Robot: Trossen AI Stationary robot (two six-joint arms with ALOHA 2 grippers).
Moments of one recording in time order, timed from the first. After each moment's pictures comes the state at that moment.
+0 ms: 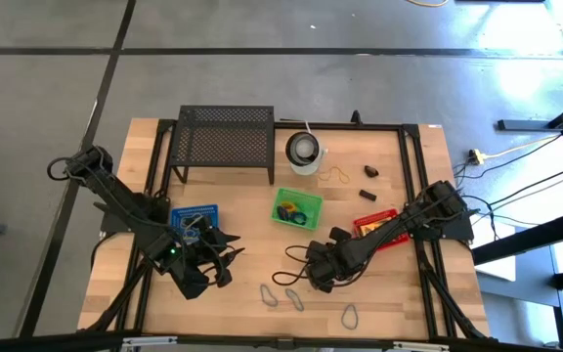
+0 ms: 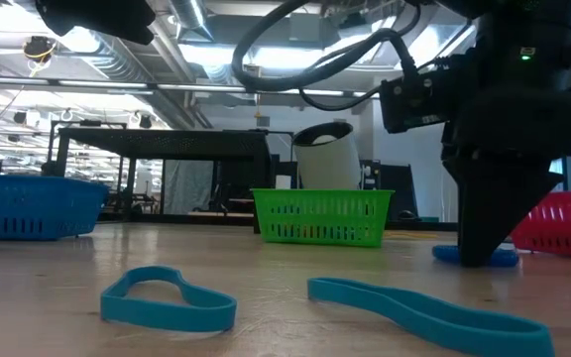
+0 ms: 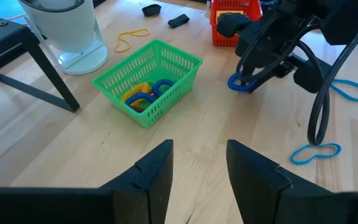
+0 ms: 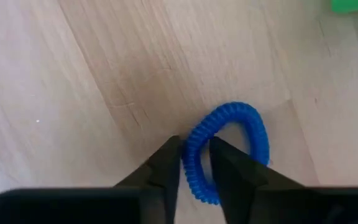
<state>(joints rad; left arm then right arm) -0.75 1.41 0.97 -0.55 -0.92 -0.92 0.50 1.98 1.22 -0.75 0.23 0.87</state>
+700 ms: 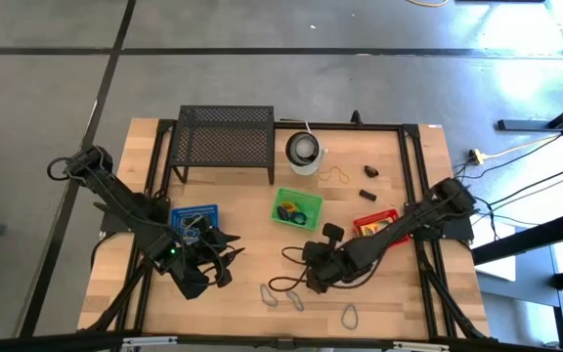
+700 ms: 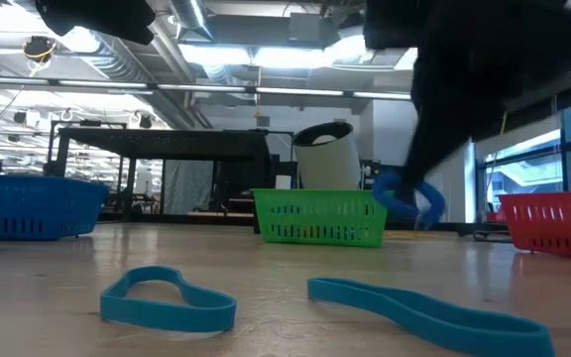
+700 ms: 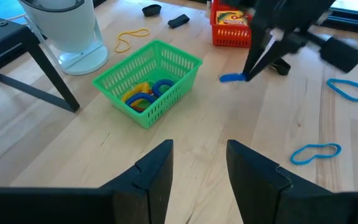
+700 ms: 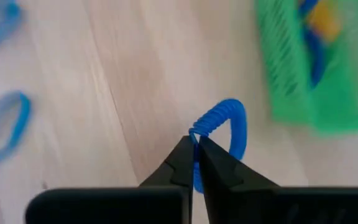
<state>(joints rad) -0.75 1.41 0.97 -0.55 -0.92 -0.92 0.54 1.87 1.28 -0.70 0.47 0.75</state>
